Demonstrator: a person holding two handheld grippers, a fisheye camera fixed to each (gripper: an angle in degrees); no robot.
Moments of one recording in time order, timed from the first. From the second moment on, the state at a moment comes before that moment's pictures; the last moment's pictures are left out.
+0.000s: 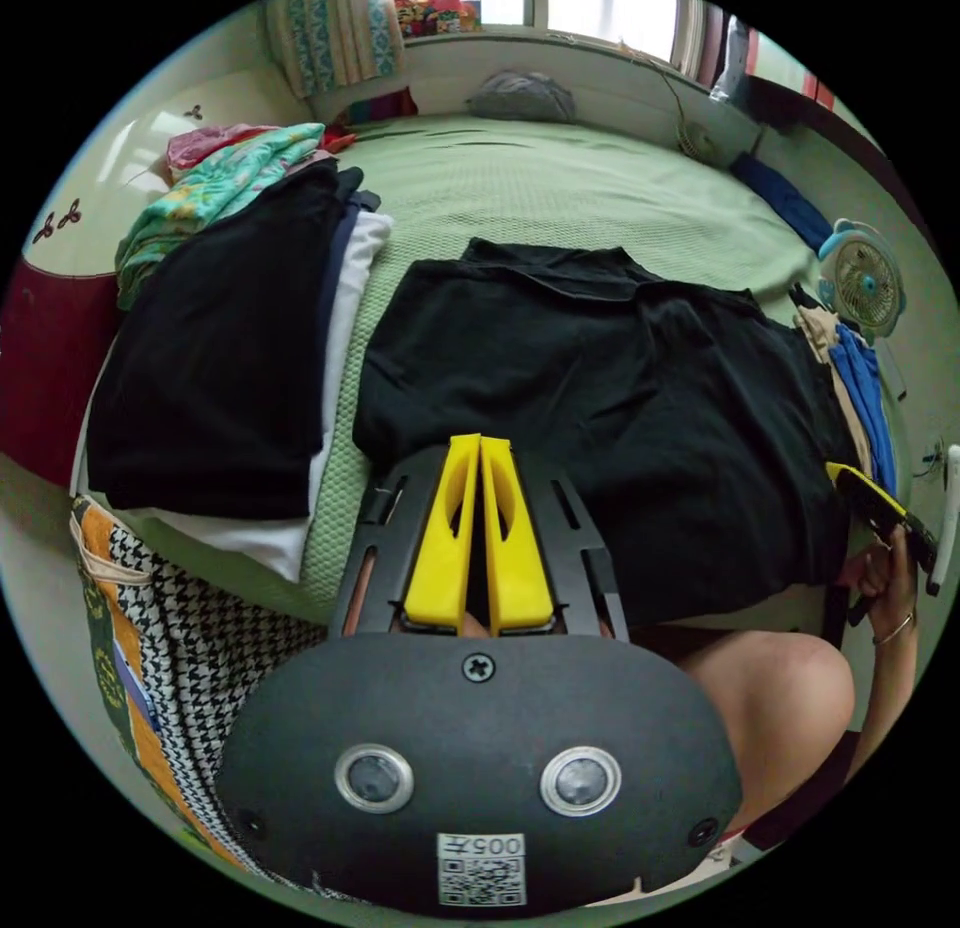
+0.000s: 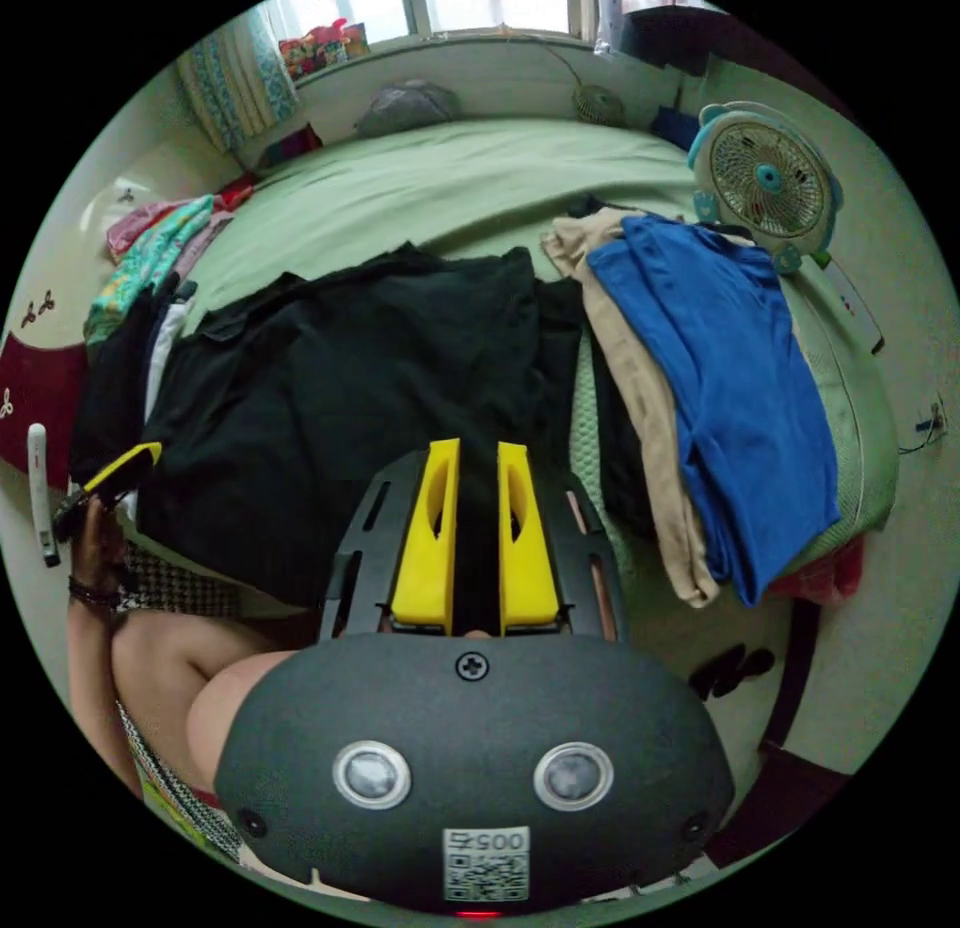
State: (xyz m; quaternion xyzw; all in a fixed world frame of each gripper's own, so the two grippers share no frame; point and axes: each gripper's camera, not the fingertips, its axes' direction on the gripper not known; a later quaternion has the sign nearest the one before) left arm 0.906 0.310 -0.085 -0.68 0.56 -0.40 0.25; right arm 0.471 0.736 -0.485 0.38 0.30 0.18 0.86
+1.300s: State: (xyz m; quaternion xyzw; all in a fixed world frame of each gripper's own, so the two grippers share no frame) left arm 0.864 0.338 -0.088 -0.69 0.57 -0.39 0.21; right arm 0.399 0.769 -0.462 0.46 0.38 0.08 0.79
